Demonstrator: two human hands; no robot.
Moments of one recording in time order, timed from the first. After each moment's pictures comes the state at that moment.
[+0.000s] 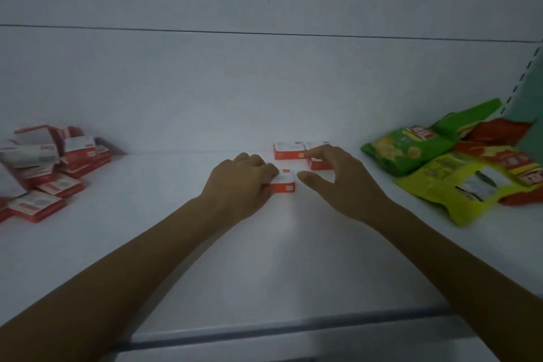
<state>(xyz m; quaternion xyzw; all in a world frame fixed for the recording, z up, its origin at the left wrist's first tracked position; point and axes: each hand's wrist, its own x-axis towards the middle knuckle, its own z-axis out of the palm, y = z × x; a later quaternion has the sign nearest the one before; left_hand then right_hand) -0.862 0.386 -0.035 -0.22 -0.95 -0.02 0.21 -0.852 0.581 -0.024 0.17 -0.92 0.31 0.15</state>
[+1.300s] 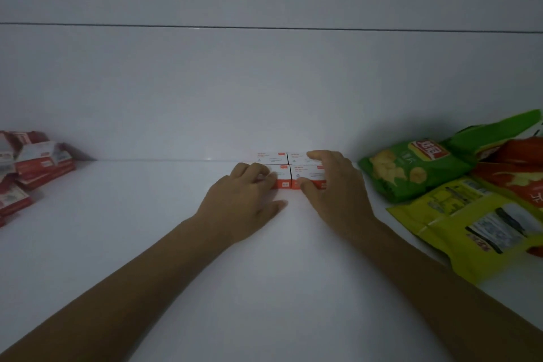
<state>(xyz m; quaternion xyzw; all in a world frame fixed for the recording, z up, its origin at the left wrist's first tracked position) -0.906 0.436 -0.054 -0.19 -0.96 -0.01 0.21 -0.934 0.619 -0.054 0.15 -0.91 0.28 0.25</state>
